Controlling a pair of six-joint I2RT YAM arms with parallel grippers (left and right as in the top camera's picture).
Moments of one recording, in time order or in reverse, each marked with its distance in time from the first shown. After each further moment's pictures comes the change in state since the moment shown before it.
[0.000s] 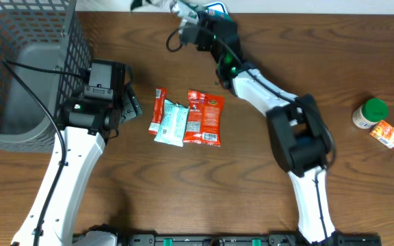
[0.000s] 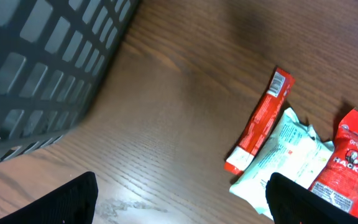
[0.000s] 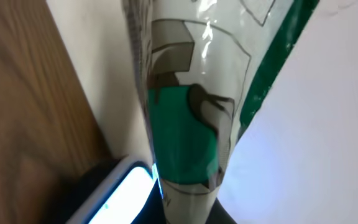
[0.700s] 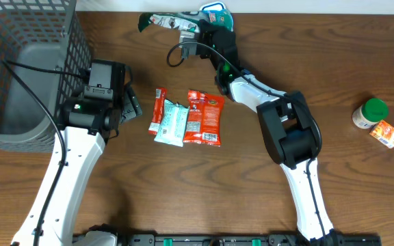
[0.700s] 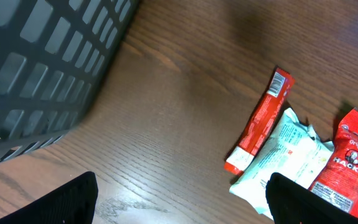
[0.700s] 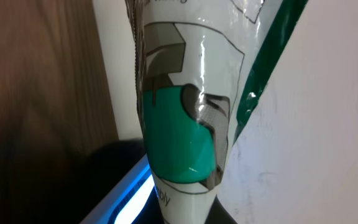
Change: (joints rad) left arm 0.000 0.000 0.000 0.000 0.000 0.000; right arm -0.016 0.192 0.002 0.218 0.010 -0.244
